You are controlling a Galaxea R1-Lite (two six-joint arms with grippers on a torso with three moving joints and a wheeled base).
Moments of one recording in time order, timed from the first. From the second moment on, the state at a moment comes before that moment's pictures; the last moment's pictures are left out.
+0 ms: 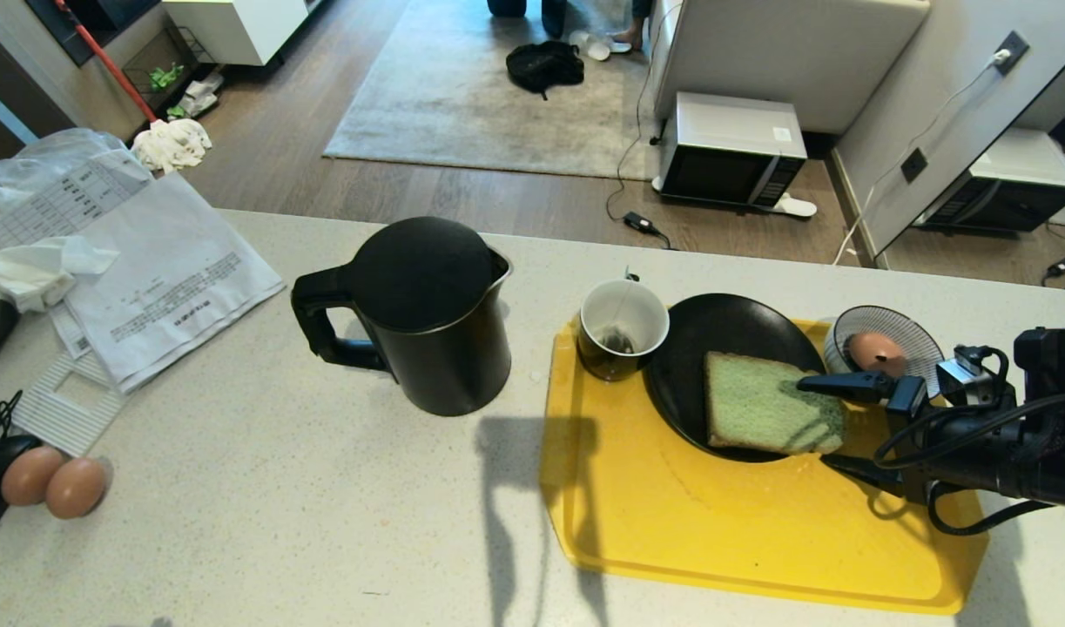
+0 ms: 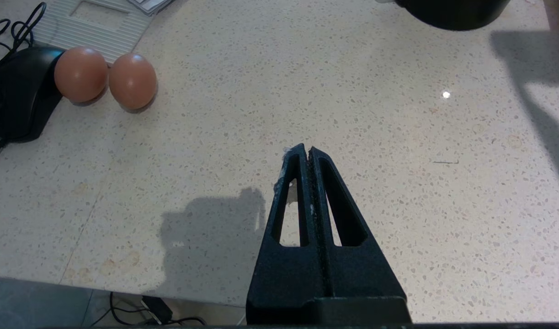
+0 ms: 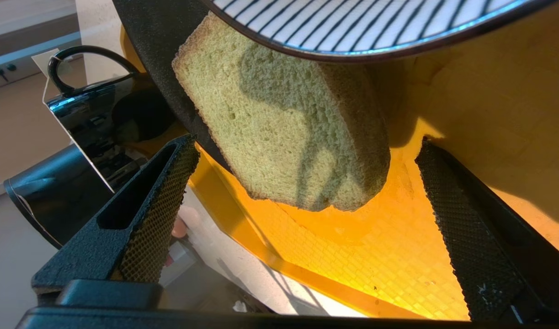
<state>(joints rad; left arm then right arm) 0.00 0.00 0.00 -0.01 0.00 0.00 -0.06 1.65 -0.62 -0.45 0.61 0.96</state>
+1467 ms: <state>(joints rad) 0.00 0.00 0.00 -0.01 0.00 0.00 -0.06 1.66 -0.60 -0.51 0.62 0.96</state>
